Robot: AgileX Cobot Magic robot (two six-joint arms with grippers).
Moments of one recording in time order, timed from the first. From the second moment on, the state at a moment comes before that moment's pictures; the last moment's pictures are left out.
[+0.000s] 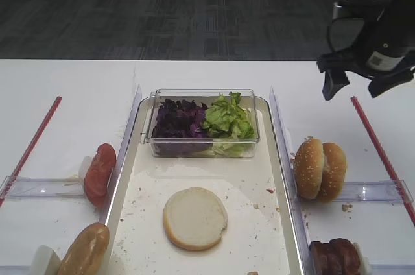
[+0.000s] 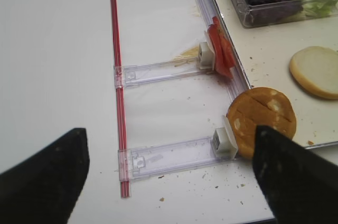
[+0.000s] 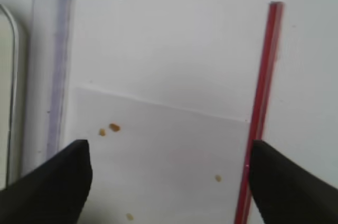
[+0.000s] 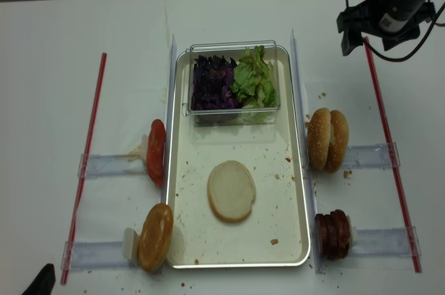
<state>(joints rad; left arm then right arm) -0.02 -0.02 -0.49 -0.08 1.18 0.05 0.05 1.89 -1.39 0.15 0.86 -0.16</state>
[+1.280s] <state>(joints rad) -0.02 -0.02 -0.49 -0.08 1.18 0.05 0.51 1.89 -1.50 0.19 0.90 -0.18</state>
